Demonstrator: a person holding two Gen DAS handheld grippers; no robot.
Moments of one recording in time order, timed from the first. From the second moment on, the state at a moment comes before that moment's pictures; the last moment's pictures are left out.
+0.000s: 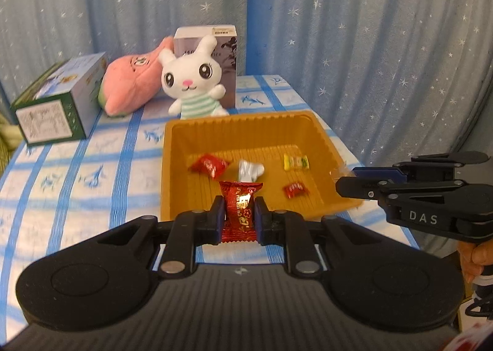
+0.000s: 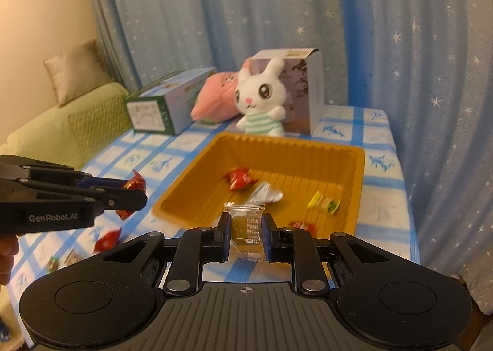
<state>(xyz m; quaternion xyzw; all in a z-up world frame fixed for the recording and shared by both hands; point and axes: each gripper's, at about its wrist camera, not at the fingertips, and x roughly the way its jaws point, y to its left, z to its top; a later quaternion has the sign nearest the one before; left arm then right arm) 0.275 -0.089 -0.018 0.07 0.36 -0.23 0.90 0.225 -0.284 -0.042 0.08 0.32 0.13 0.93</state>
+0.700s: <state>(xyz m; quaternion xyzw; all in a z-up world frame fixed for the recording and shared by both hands) 0.381 -0.115 -0.076 0.14 0.41 -0.23 0.87 0.298 -0.304 -0.061 0.11 0.35 0.08 0.93</state>
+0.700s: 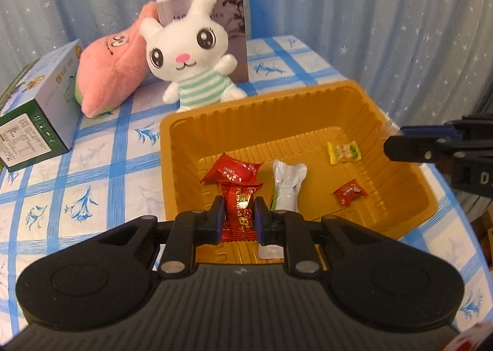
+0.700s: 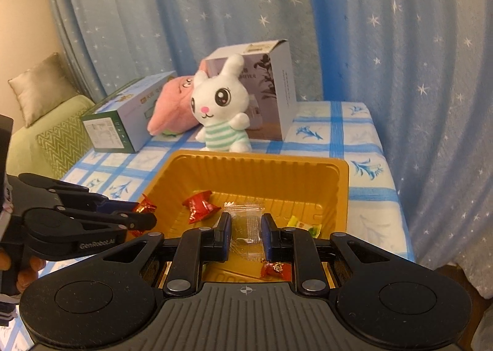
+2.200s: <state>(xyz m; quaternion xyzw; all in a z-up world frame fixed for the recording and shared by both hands) 0.403 -0.107 -0.097 0.15 0.45 -0.23 0.85 0.342 -0.292 -0.107 0.15 0.39 0.04 0.91</state>
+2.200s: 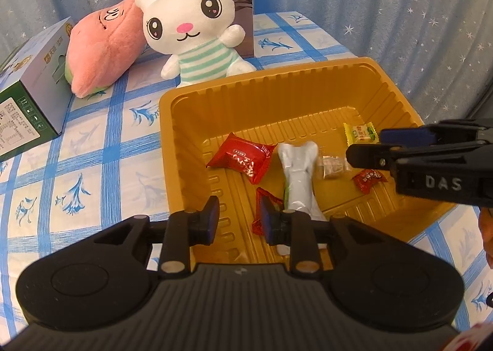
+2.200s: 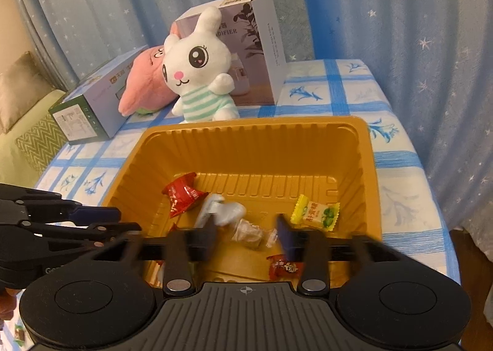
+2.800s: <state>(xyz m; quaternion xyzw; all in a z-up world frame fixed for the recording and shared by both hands) 0.375 -0.105 -0.068 0.13 0.43 -0.22 0.87 0.309 -0.295 -0.084 0.11 0.39 0.06 0.91</state>
